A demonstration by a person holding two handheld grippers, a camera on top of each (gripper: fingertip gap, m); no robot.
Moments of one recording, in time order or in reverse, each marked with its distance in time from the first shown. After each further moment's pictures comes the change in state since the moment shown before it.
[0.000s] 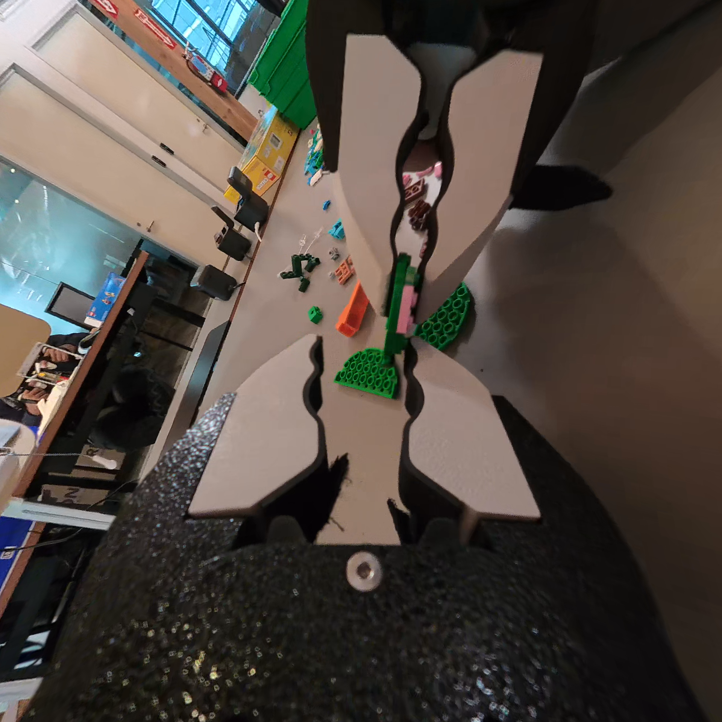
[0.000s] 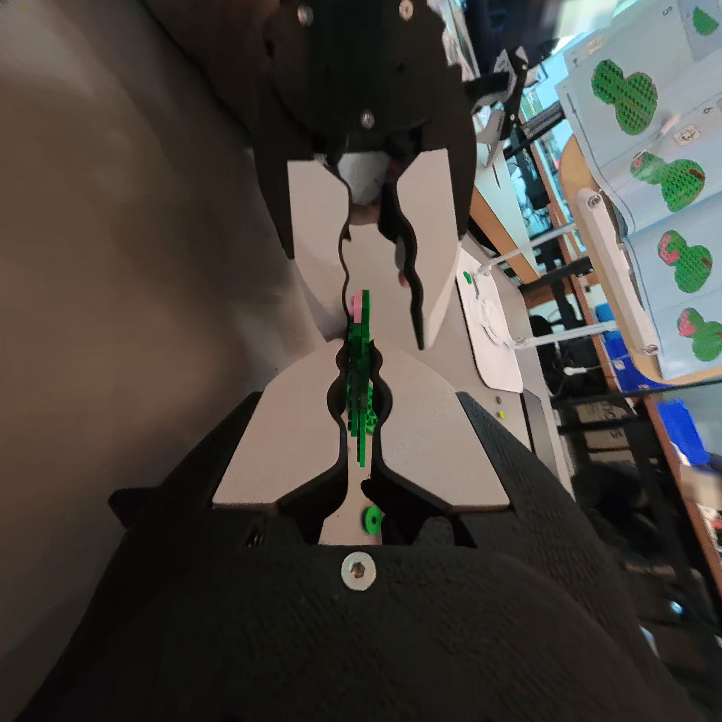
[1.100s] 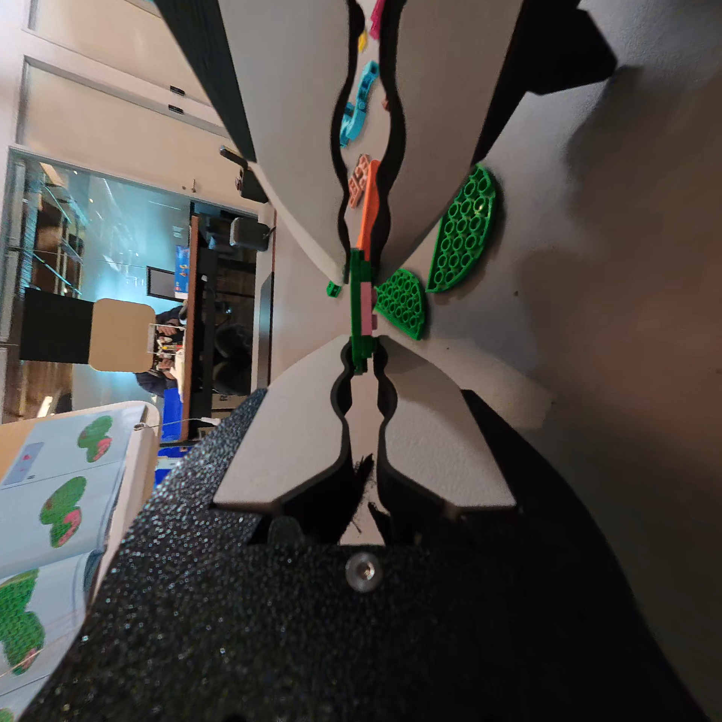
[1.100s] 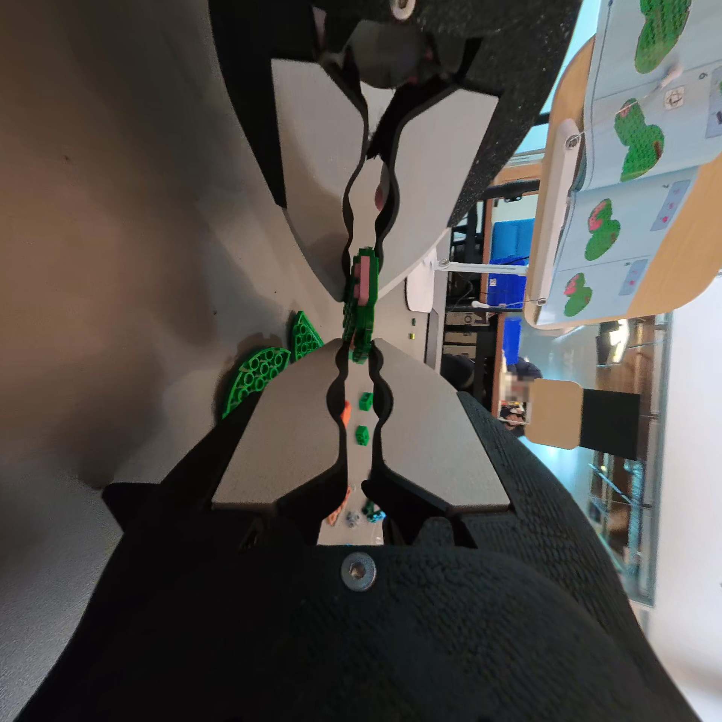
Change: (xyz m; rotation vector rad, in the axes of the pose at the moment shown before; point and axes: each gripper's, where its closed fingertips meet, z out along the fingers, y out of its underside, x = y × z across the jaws) left arm -0.007 0.028 0.002 -0.274 -0.093 0.316; right arm 0.016 0.029 0.010 -0.415 0.212 -0.328
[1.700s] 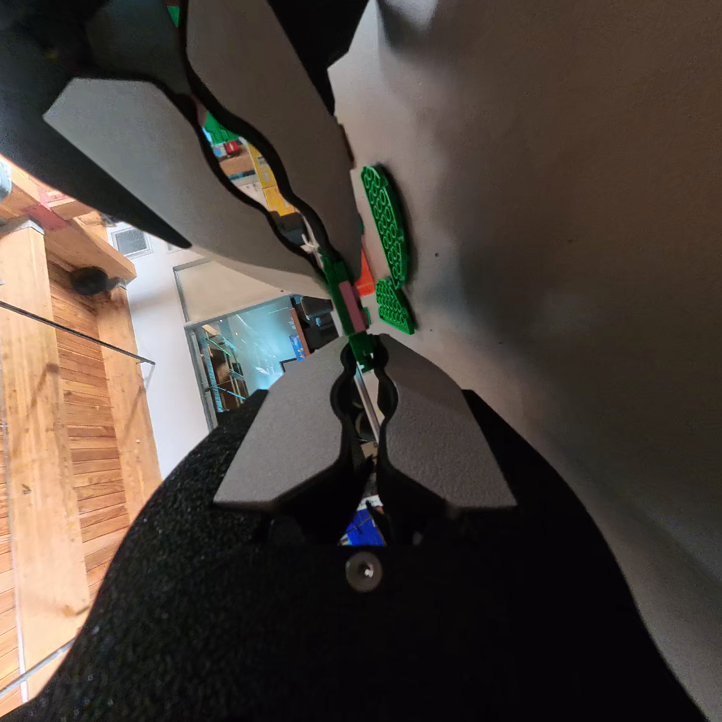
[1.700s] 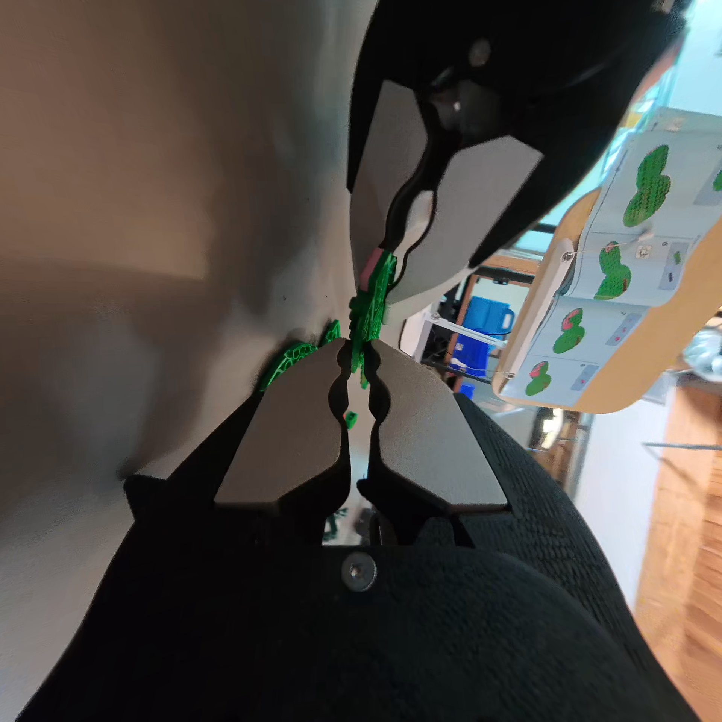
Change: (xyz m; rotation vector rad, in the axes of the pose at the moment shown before) left arm 0.013 -0.010 -0.009 0.081 -0.106 0.576; right arm -0.023 -0.011 -0.012 0.102 -0.041 -0.300
